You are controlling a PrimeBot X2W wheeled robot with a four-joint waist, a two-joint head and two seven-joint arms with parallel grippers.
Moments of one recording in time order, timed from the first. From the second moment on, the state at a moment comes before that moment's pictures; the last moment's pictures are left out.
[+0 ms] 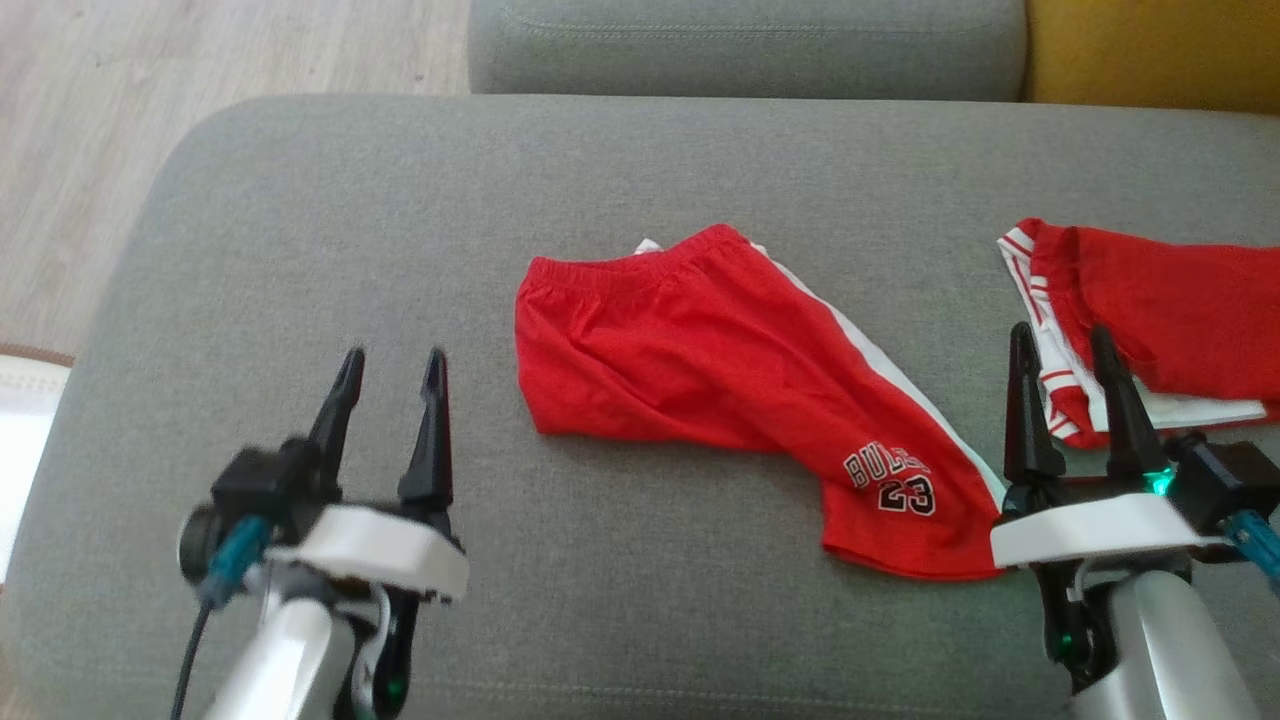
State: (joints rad) left arm -0.16 0.24 -0.45 0.11 -0.44 0.22 -0.25; right arm -0.13 -0.05 -0.01 0.24 0.23 0.13 -0.25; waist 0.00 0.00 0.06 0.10
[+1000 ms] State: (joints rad) left arm -0.19 0.05 -0.35 0.20 -0.28 0.00 -0.25; right arm -0.60 -0.35 0.40 0.59 0.56 0.13 0.15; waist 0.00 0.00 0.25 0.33
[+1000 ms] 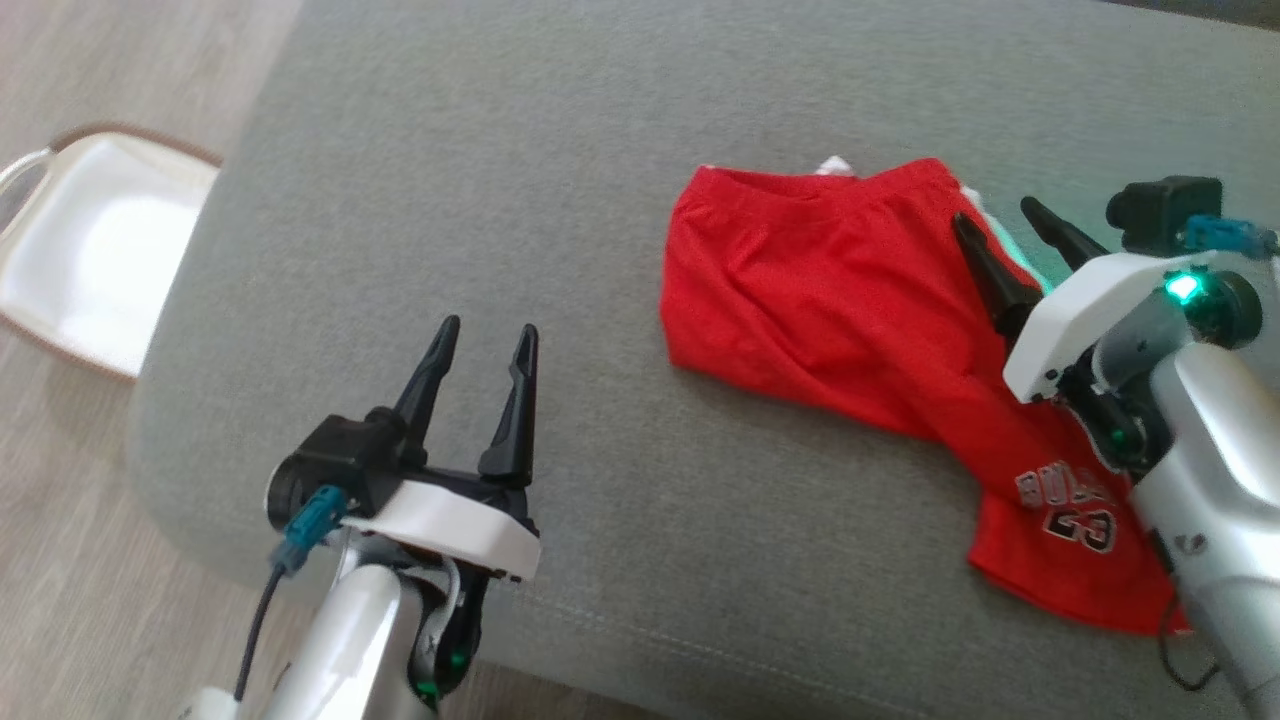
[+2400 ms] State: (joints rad) left arm -0.15 0.04 -0.35 0.20 -0.31 0.03 -0.25; right arm -1.08 -0.41 0.66 0.80 0.34 0.13 -0.23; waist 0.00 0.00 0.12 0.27
